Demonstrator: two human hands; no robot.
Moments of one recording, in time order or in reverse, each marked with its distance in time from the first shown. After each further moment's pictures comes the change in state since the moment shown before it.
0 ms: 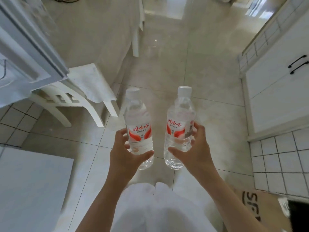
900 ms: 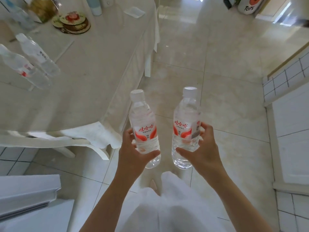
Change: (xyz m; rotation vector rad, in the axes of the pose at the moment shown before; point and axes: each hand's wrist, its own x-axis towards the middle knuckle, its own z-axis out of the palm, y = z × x) left_hand 0.358 0.102 -0.010 -0.023 0.019 -0.014; right_hand 0.355 -0.123 0.043 -0.021 -0.022 -0.005
